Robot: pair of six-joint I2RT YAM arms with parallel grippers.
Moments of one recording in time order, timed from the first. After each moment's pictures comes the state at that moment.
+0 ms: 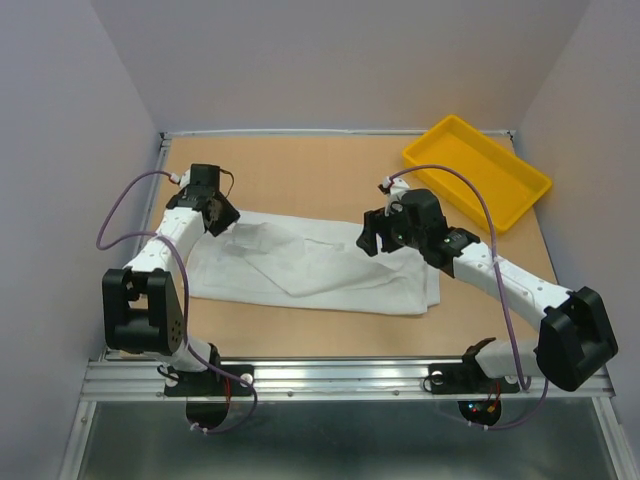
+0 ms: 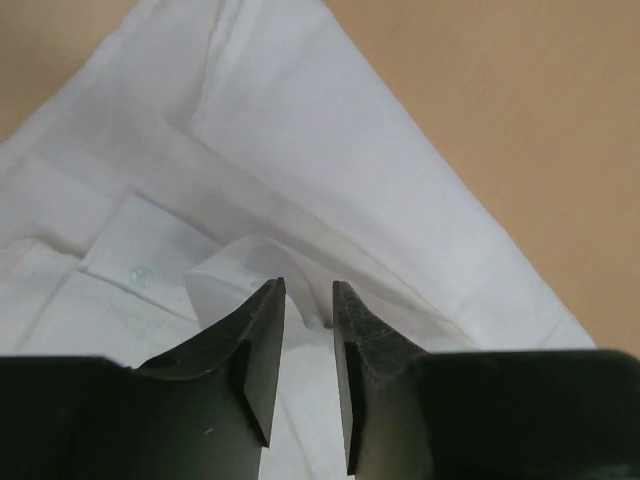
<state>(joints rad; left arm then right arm) -0.10 1.47 1.06 -0.54 -0.14 -0.76 0.56 1.30 0.88 -0.16 -0.17 0.23</state>
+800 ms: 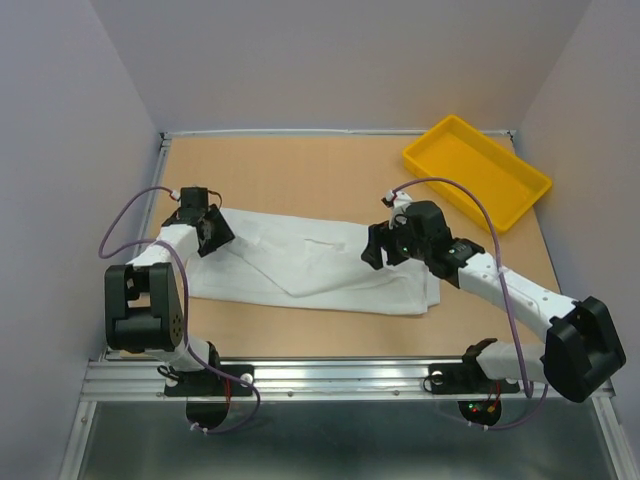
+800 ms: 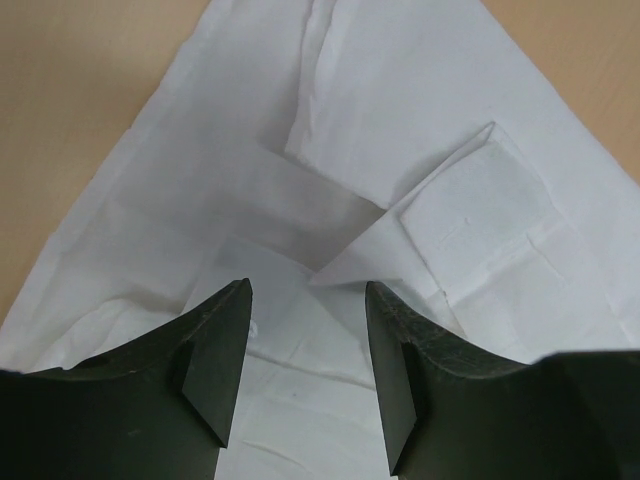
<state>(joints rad) 0.03 1.49 0.86 -0.34 -0.05 -0.50 0.56 1.25 0.79 -0.17 -0.21 0.23</state>
